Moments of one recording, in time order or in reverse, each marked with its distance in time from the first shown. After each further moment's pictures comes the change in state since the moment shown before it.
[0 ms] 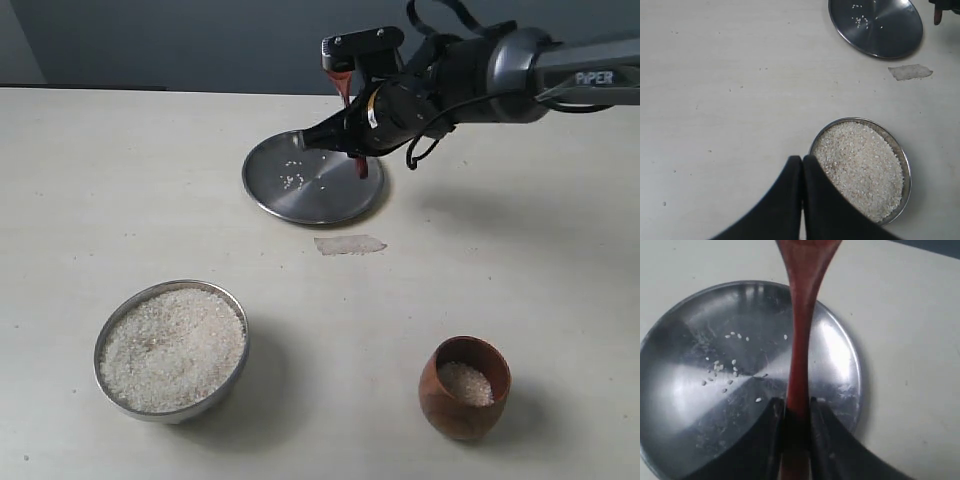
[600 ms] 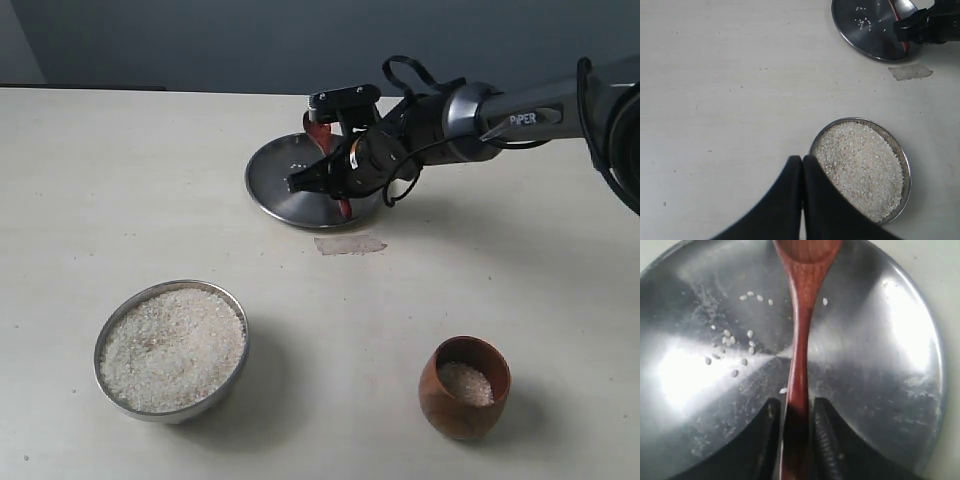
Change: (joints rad) left arm 0.000 0.000 0.000 0.000 0.000 0.000; right arm 0.002 0.166 -0.027 0.179 -0.091 -0.143
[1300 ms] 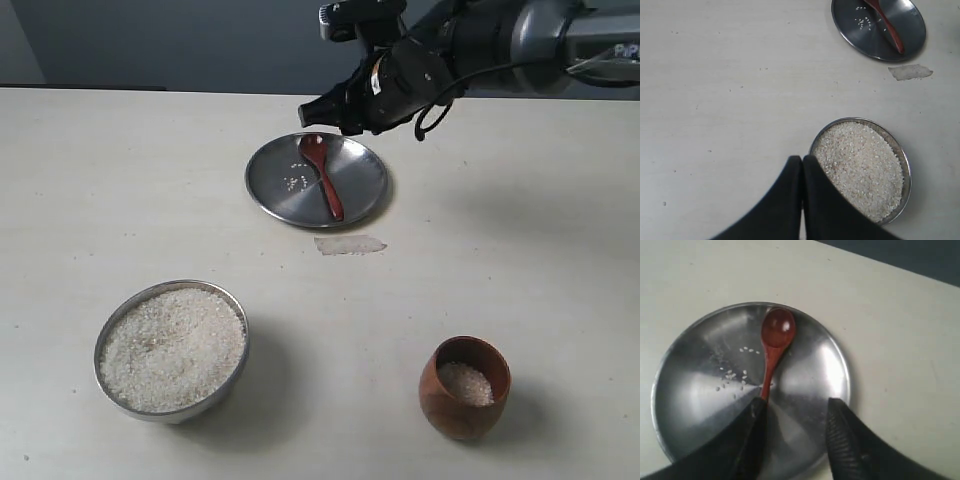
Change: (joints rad) left arm 0.000 0.000 0.000 0.000 0.000 0.000; right arm 0.001 -0.247 -0.006 -0.060 0.191 -0.021
